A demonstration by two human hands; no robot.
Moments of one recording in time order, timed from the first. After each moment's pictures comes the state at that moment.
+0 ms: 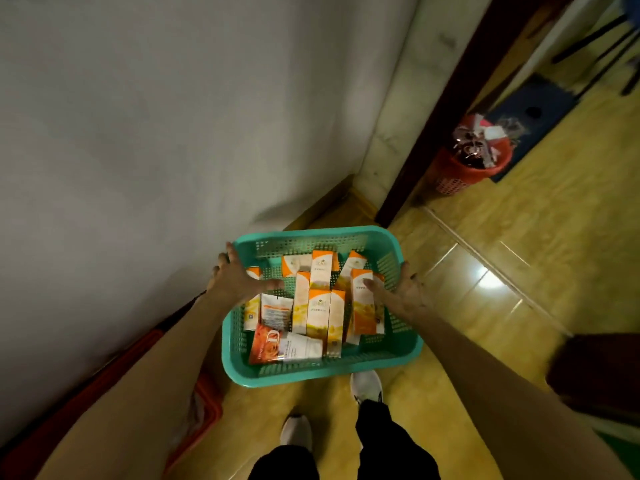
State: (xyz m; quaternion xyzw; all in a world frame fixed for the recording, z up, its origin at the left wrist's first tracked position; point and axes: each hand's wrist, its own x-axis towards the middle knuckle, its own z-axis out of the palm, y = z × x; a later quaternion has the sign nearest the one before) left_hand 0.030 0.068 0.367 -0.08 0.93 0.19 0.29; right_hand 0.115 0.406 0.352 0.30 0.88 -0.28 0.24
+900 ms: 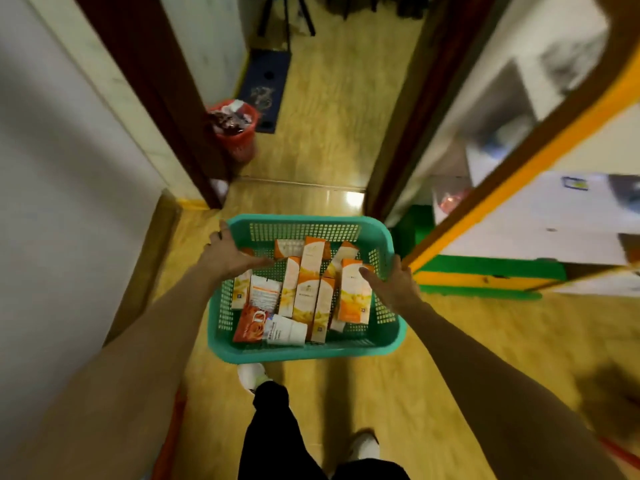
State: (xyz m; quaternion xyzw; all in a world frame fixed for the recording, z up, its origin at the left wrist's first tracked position) left_hand 0.365 0.307 0.626 0.27 0.91 0.07 0.31; right_hand 0.672 0.474 0.593 0.60 0.72 -0.34 0.09
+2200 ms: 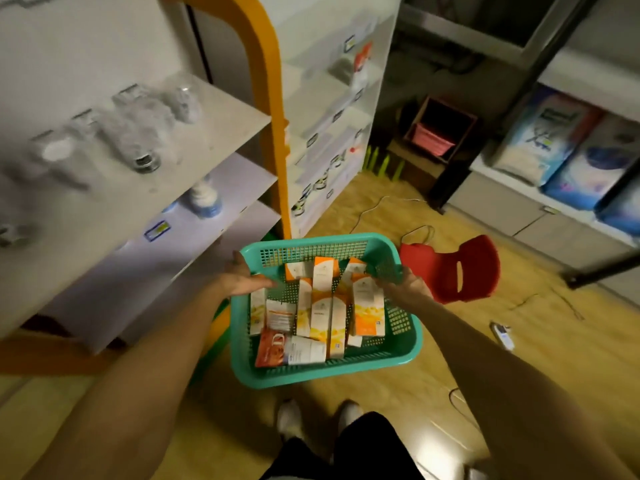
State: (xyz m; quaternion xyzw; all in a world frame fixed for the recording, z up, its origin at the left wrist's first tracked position) left_hand 1.084 0.790 0.693 0.67 0.59 -0.13 0.44; right_hand 1.418 0.629 0.670 0.87 0.33 -0.36 -0.09
